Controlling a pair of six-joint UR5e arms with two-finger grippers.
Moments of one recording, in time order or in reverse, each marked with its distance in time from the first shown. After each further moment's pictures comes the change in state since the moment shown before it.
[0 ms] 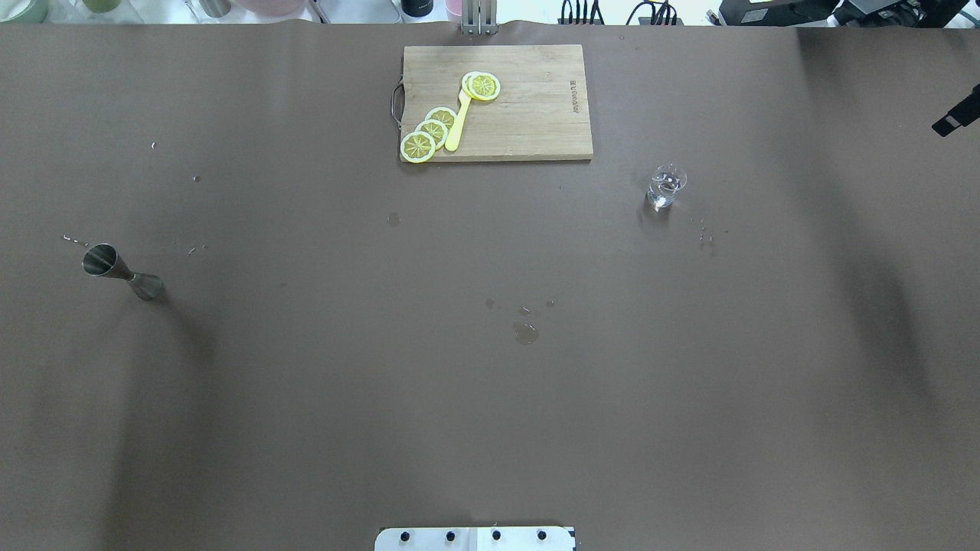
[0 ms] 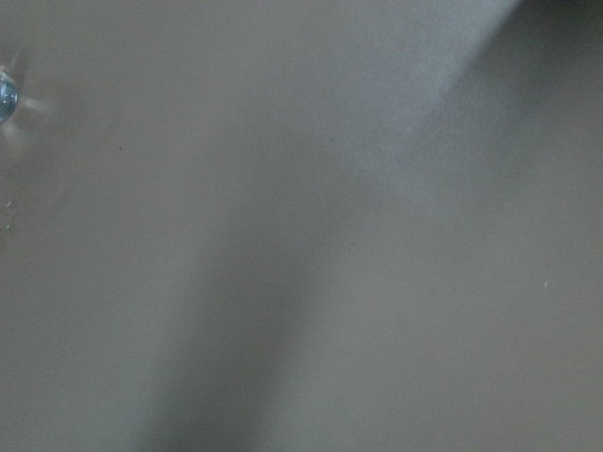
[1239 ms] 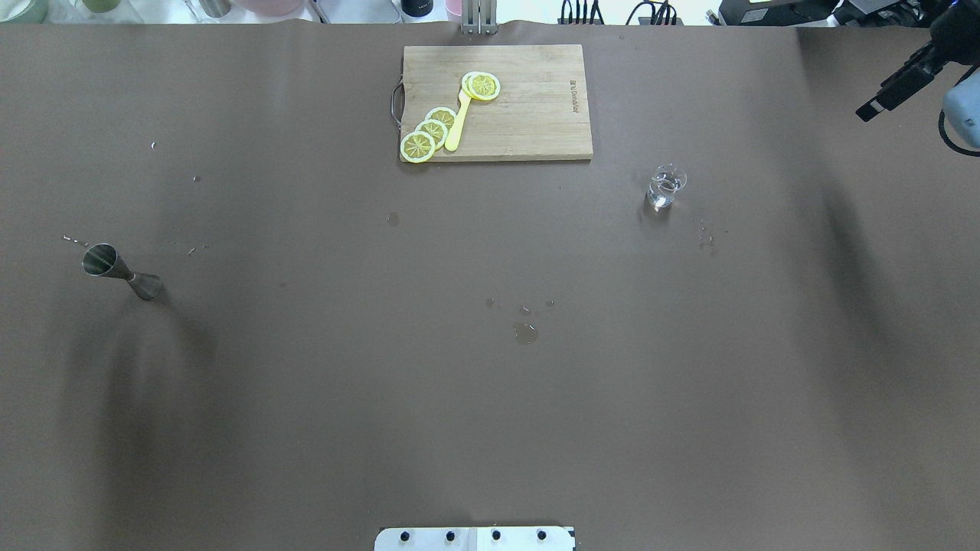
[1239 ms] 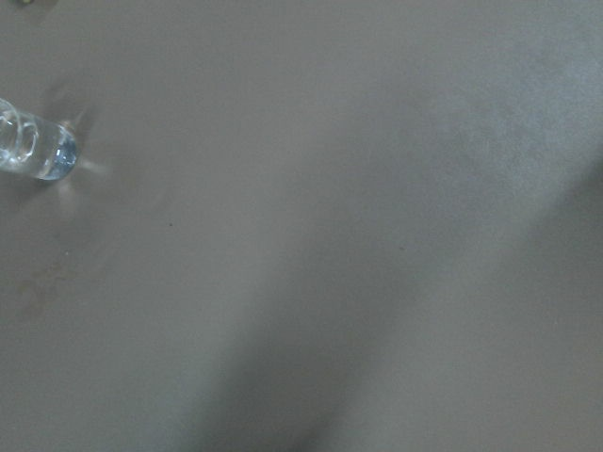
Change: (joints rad) left arm 0.441 -0.001 0.147 -0.743 0.615 -0.222; right arm -0.055 0.114 -0.263 0.299 0.190 0.068
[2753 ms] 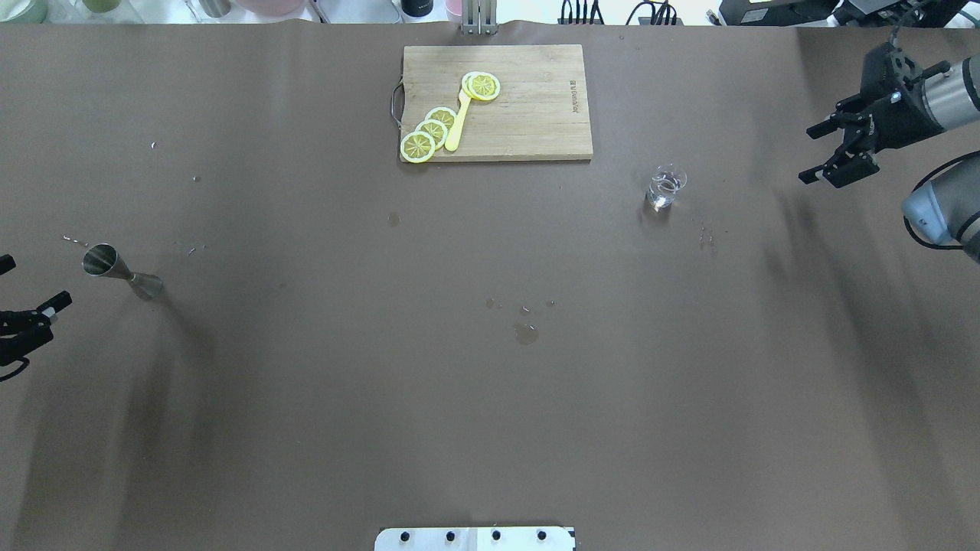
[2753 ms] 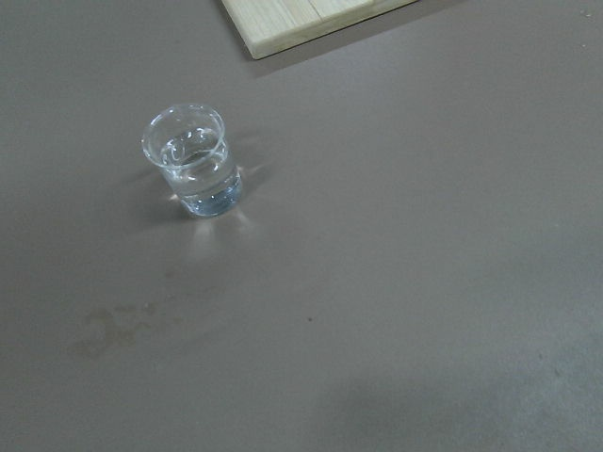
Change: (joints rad) left arm 0.627 0.012 0.051 -0.289 0.565 -0.263; right arm -0.152 -0.064 -0.184 0.895 -0.002 0.162
